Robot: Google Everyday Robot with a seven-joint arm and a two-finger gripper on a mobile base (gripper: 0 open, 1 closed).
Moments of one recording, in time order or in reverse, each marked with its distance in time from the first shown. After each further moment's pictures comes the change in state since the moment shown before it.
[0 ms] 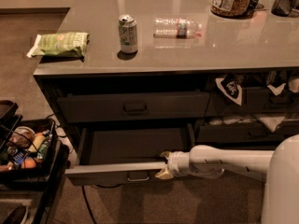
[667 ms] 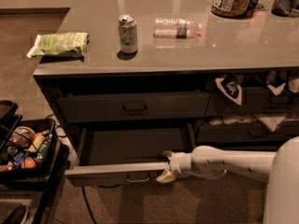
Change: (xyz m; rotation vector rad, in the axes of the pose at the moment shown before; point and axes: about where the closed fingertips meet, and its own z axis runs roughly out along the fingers) arm 0.005 0.003 -0.005 -0.011 0.002 0.004
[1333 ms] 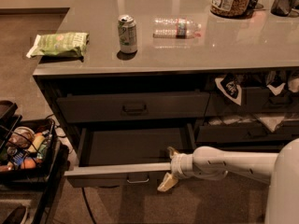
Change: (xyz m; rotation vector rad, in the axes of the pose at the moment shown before) arm 0.005 0.006 -0.003 -0.017 0.000 0.005
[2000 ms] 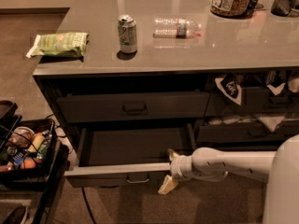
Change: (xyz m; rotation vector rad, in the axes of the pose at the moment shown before) arm -0.001 0.011 -0.002 -0.018 0.023 -0.008
